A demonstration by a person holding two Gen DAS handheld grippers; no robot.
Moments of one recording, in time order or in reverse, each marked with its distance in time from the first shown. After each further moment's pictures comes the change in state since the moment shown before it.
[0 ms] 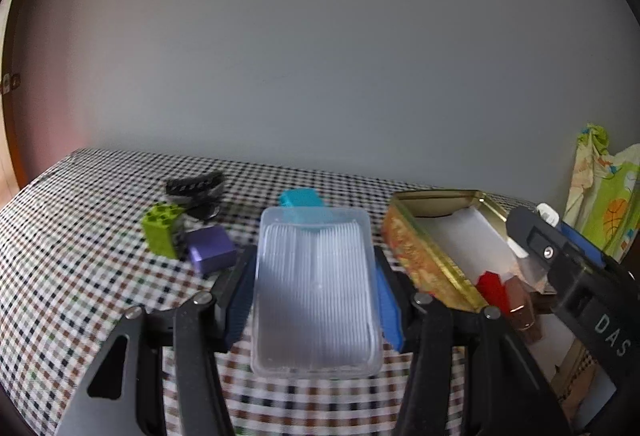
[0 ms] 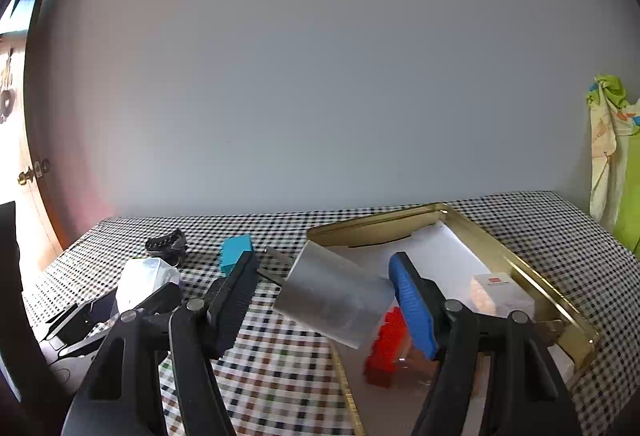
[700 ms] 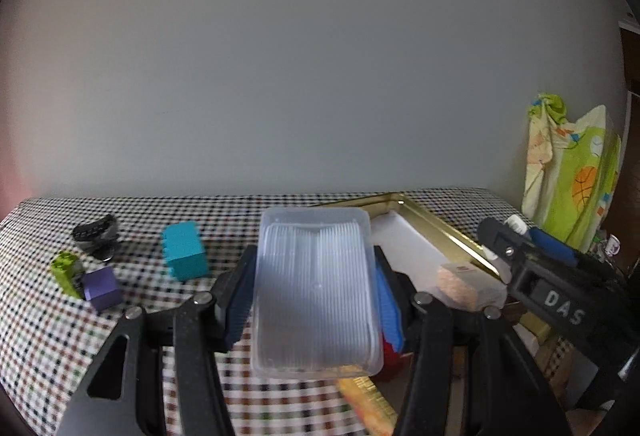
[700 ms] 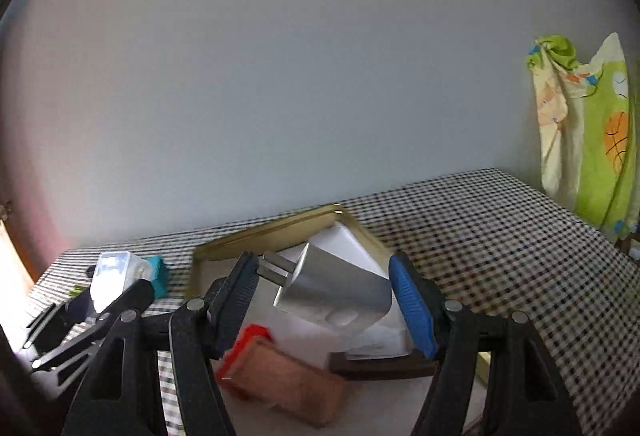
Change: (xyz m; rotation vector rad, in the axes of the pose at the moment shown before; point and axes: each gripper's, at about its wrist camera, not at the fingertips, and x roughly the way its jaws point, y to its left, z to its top) left arm 0.018 -0.104 0.004 0.142 -0.032 -0.128; right arm 0.010 -0.113 0.008 0.114 0.033 -0.146
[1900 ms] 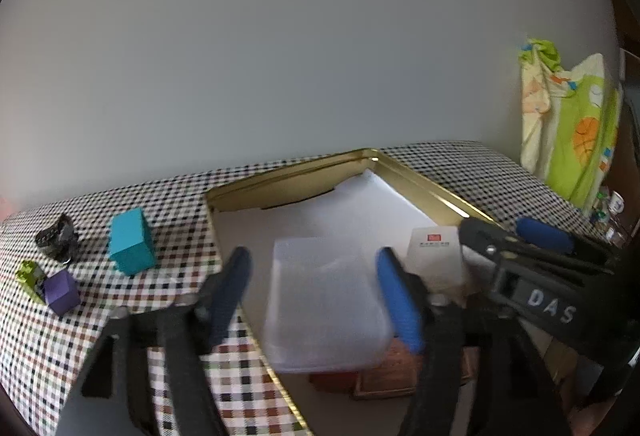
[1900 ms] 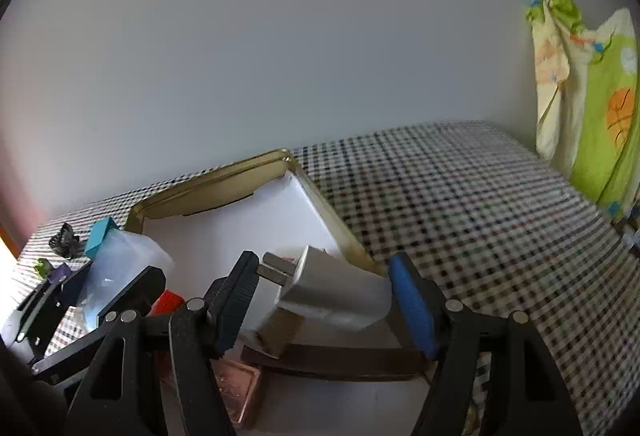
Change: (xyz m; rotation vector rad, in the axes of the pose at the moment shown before) left arm 0.044 -0.034 -0.009 0.087 0.125 0.015; right arm 0.041 -0.029 -0.002 0.018 0.197 -0.032
